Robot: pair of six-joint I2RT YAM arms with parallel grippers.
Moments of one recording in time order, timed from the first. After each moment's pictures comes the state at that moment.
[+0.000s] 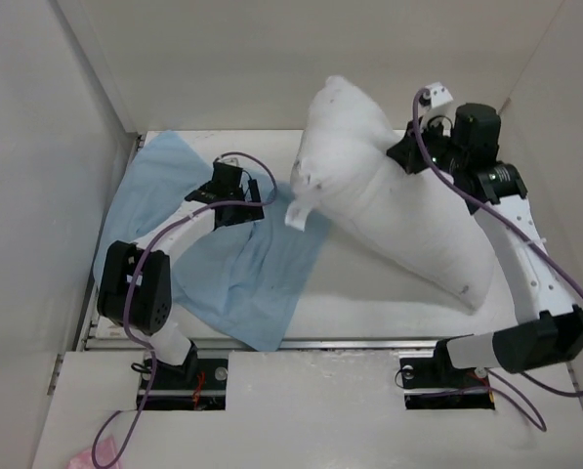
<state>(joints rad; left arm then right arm) -0.34 1.60 1.10 -0.40 -0.12 -0.44 0.17 1.40 1.59 -0.51 -0.37 -0.02</state>
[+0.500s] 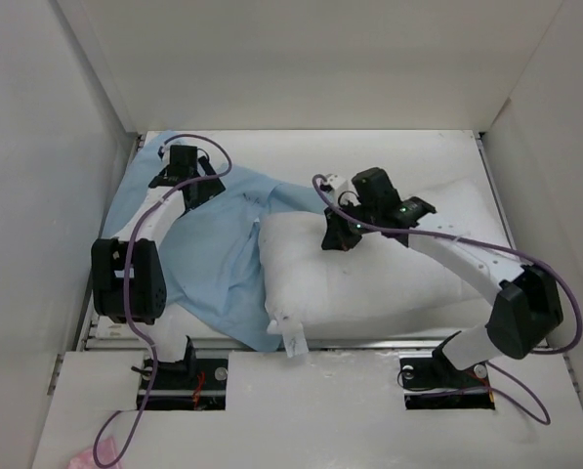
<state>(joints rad) -0.06 1.66 1.24 -0.44 -0.18 -0.57 0.58 1.44 1.18 -0.53 -0.50 -0.01</state>
